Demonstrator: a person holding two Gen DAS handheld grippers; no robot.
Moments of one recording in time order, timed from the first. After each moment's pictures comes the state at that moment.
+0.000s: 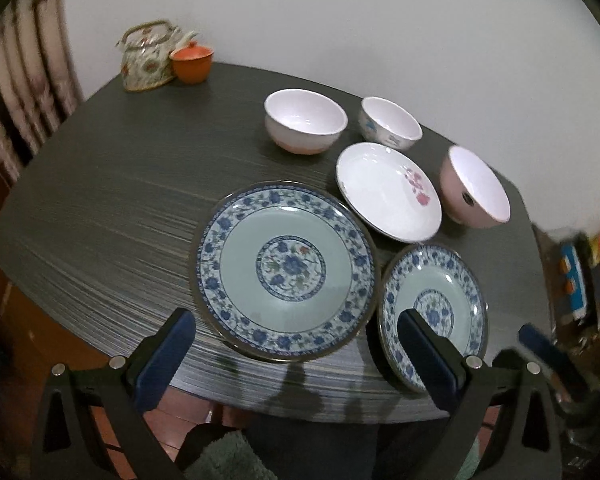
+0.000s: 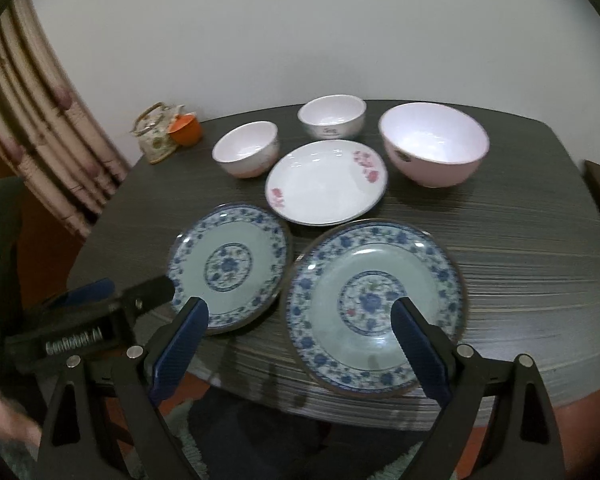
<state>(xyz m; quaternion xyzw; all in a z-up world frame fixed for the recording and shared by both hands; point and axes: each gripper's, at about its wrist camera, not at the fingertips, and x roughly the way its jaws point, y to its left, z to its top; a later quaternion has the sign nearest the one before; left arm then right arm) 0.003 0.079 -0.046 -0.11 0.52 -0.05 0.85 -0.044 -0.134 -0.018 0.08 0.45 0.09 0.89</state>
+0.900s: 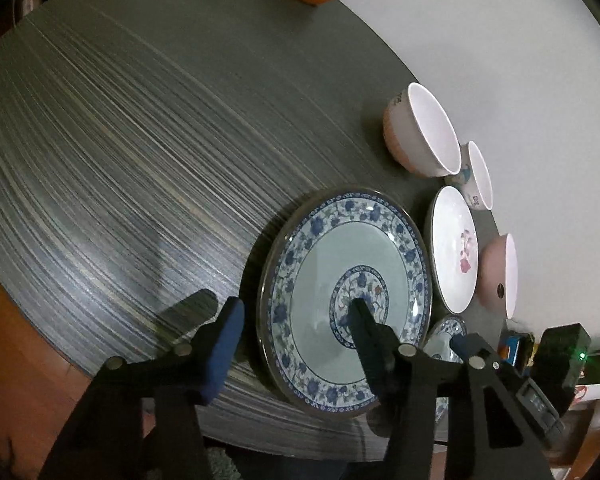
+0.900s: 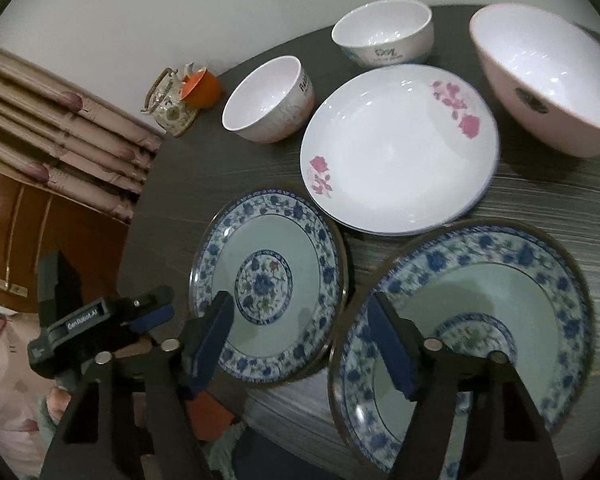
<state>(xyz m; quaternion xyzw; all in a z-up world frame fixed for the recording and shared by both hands) 0.062 0.185 -0.133 -0.33 0.58 -0.02 0.74 0.088 -0.121 -0.098 0.19 0.57 0.20 0.78</state>
